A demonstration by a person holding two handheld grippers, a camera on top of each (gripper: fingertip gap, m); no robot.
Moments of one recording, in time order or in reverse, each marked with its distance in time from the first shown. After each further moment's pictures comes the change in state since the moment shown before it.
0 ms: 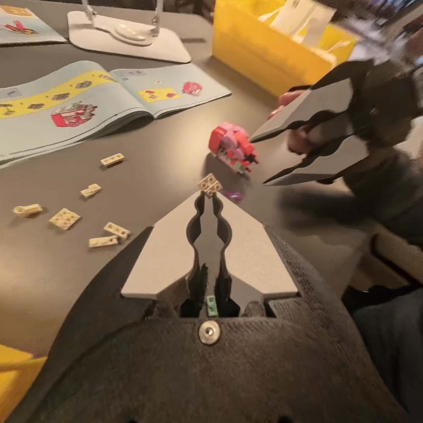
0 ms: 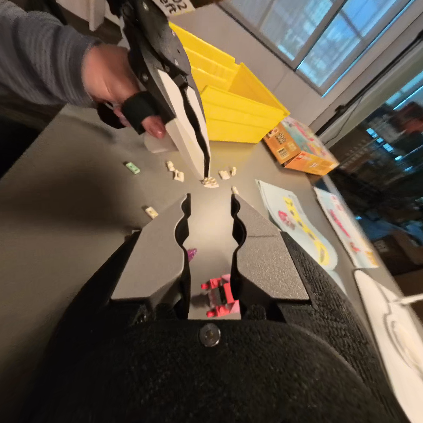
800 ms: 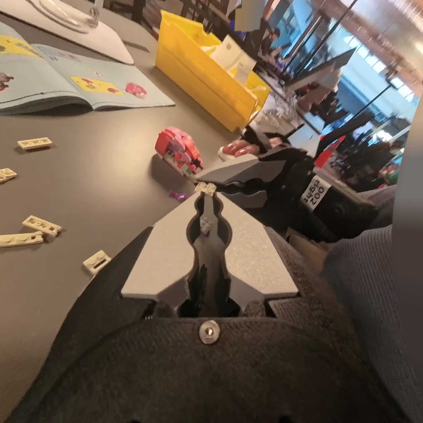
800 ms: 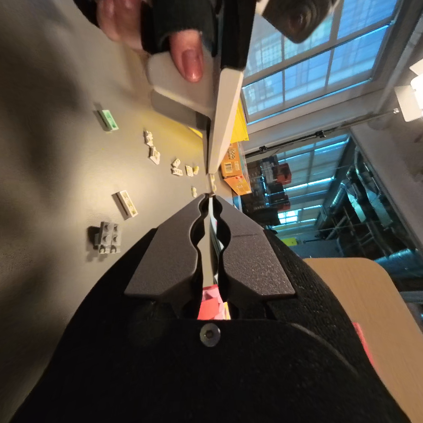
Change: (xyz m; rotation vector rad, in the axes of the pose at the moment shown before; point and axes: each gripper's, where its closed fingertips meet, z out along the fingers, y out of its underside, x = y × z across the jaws) left arm 0.038 -0.004 -0.018 0.078 0.289 -0.202; right arm -0.013 -0.001 0.023 -0.105 0.274 -0.622
